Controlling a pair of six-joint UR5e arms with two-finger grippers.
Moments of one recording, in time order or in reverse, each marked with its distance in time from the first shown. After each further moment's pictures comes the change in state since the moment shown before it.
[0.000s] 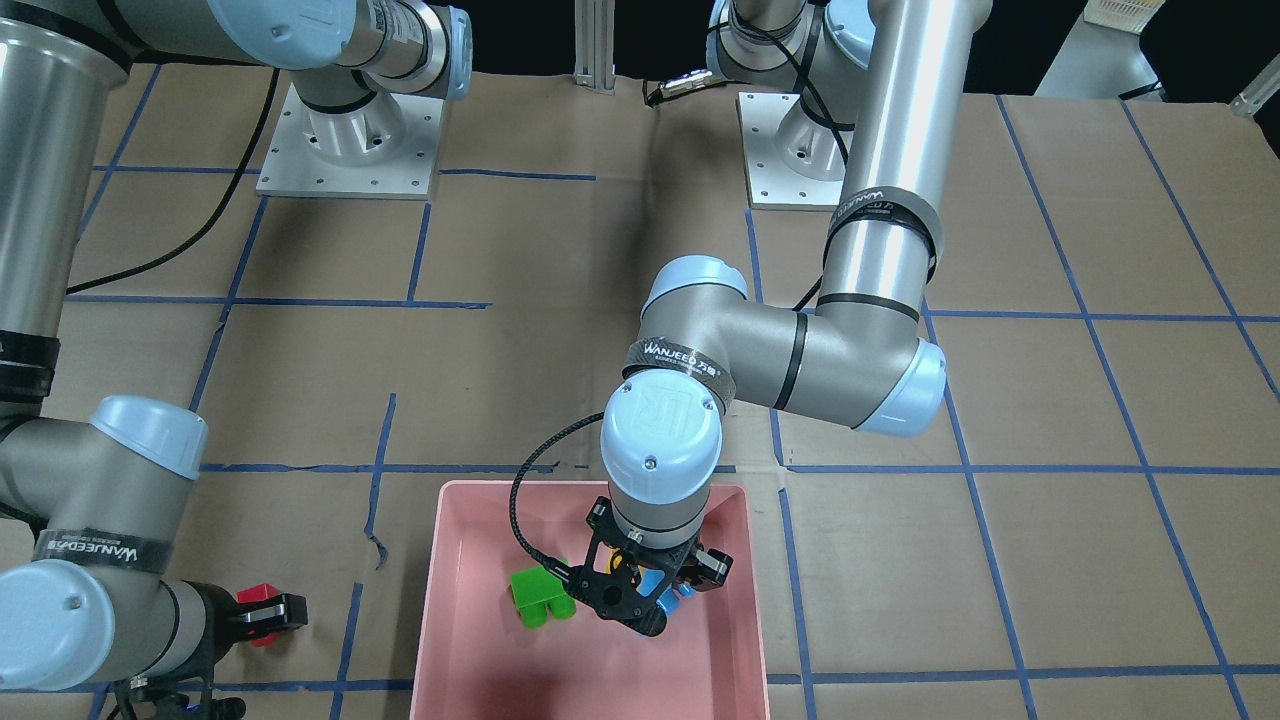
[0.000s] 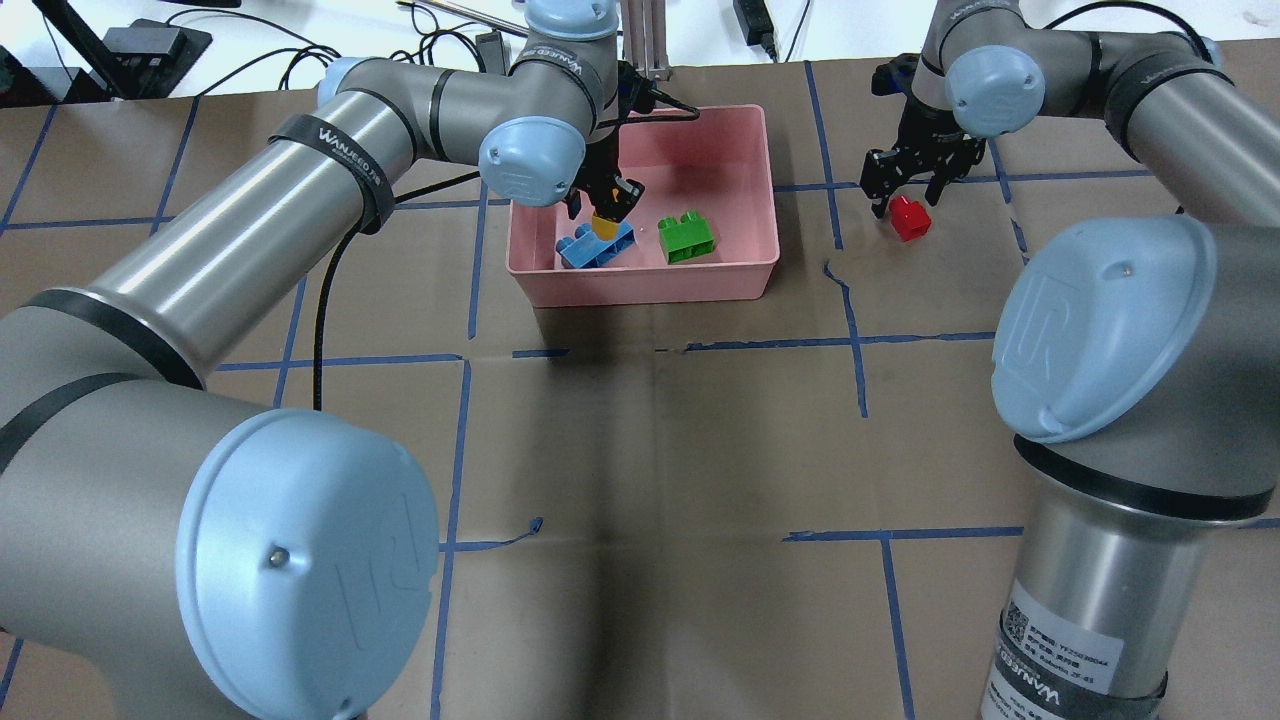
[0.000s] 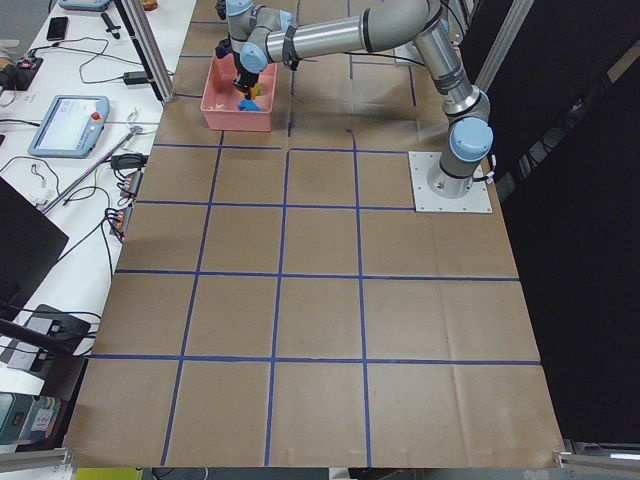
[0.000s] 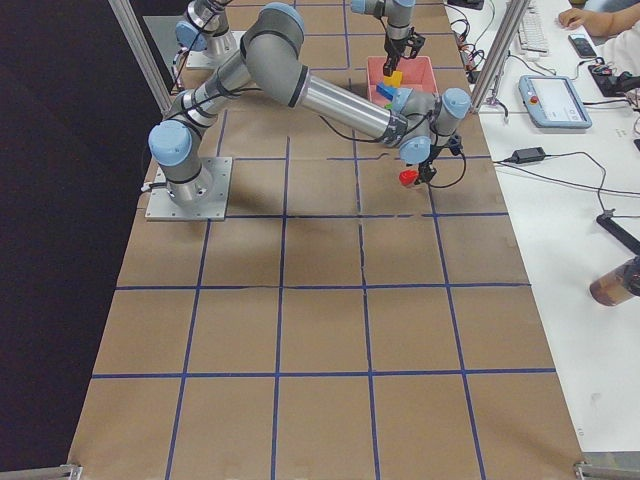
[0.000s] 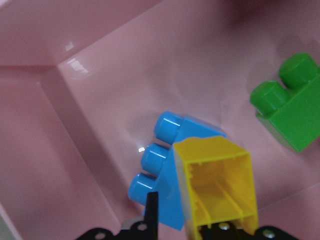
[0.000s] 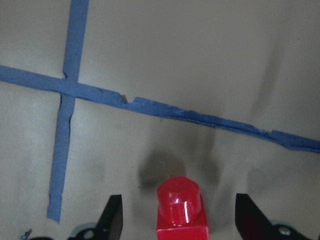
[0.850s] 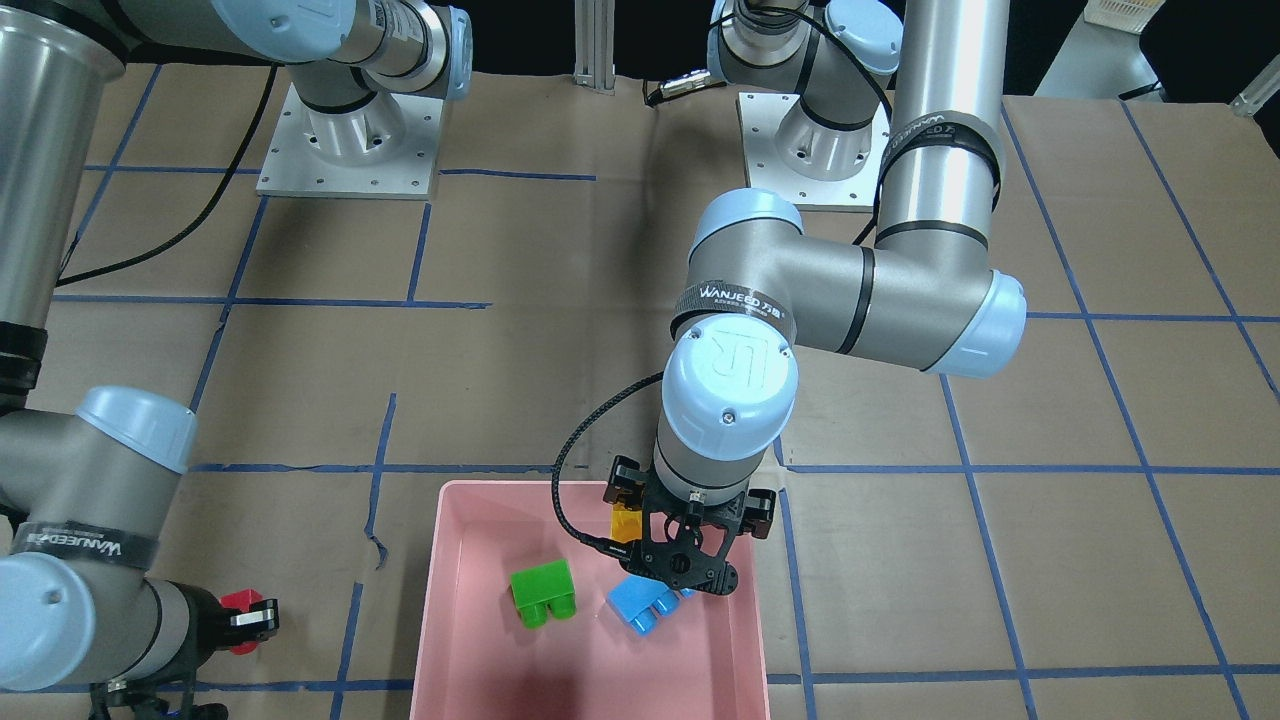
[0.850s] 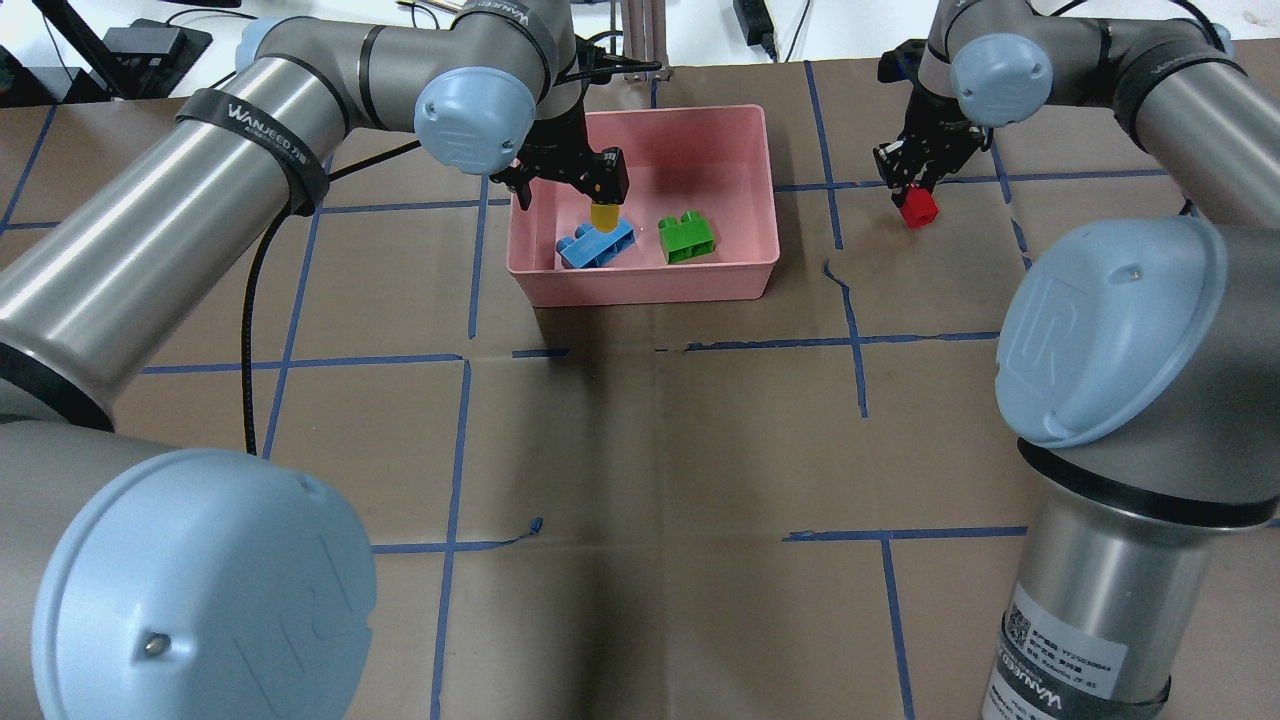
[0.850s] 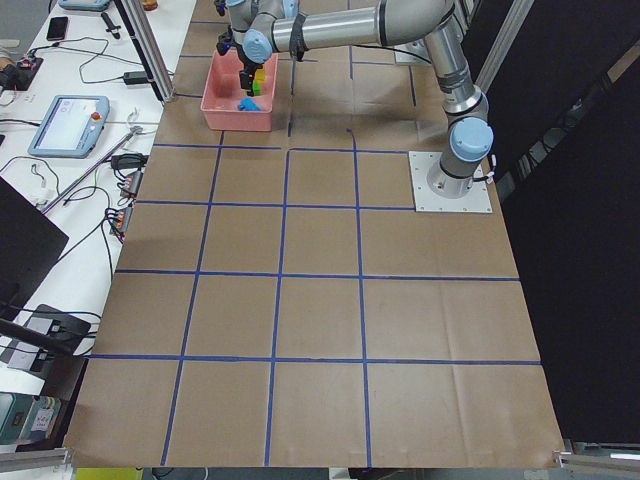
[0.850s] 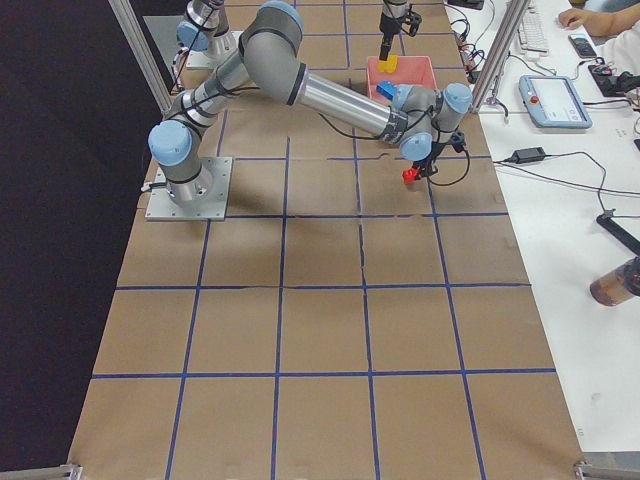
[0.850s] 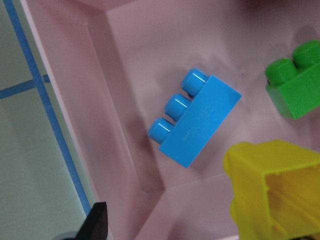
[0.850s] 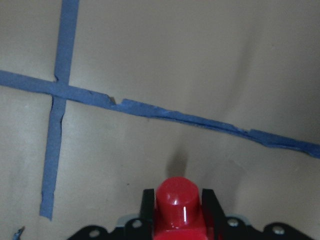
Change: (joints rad) left arm 0.043 0.095 -0.021 -0.138 -0.090 -0.208; right arm -0.001 -0.028 -0.038 0.018 -0.012 0.002
